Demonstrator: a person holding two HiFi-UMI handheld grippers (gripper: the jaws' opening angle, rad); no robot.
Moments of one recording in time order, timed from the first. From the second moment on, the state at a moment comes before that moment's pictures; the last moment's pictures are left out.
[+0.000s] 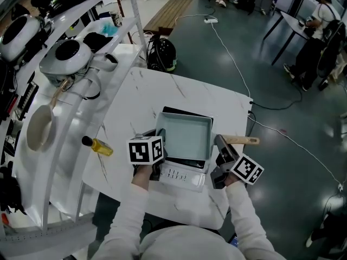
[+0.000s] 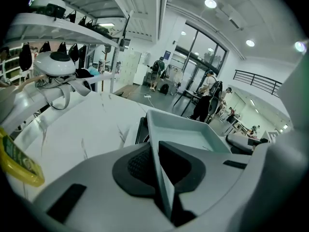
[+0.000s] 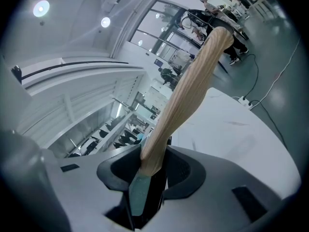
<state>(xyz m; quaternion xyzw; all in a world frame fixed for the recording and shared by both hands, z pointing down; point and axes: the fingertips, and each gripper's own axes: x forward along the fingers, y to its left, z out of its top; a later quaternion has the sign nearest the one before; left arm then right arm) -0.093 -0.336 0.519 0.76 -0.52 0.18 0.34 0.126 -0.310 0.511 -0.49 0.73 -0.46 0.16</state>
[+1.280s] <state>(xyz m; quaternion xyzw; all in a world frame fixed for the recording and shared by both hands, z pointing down) -0.115 -0.325 0.503 0.76 -0.56 0.11 0.32 0.121 -0.313 0.503 -0.50 0.79 -0.35 0.06</state>
